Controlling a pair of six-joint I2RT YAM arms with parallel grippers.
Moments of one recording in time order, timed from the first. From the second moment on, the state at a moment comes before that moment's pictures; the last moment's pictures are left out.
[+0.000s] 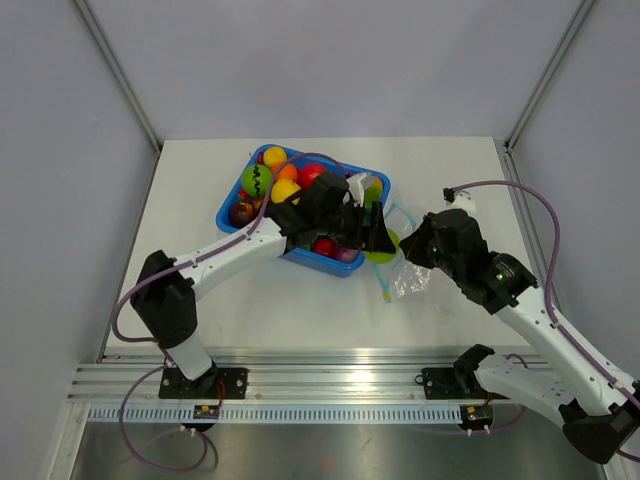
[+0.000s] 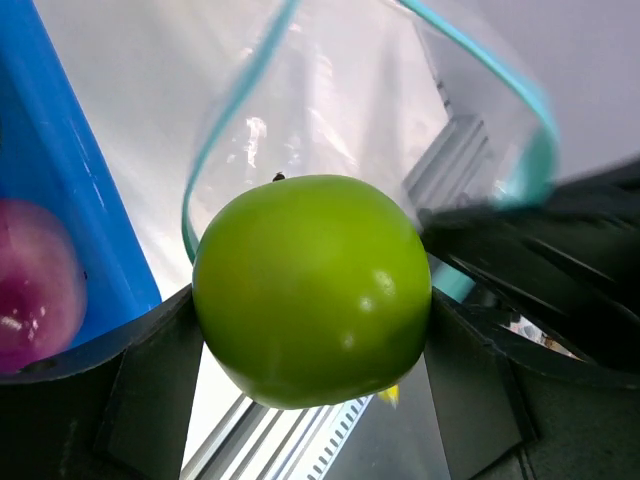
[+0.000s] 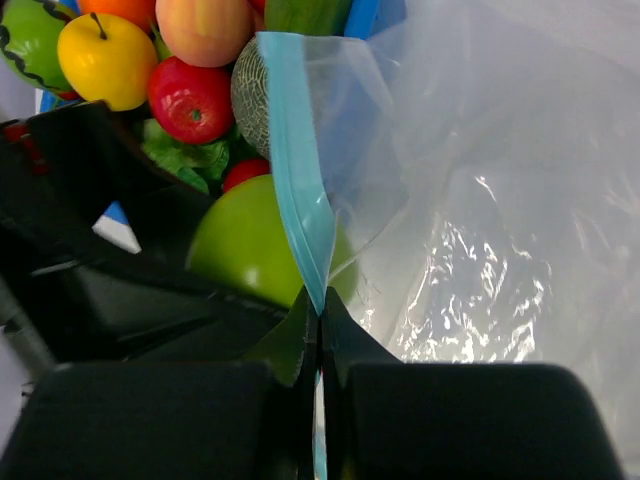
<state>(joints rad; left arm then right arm) -0.83 1.66 1.40 -0.34 0.41 -0.66 0.62 0.93 1.01 -0.67 0.26 0.77</state>
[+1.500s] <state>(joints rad) -0.88 1.38 1.32 -0.46 0.17 -0.54 0.54 0.83 0.91 -0.68 0.18 0.91</state>
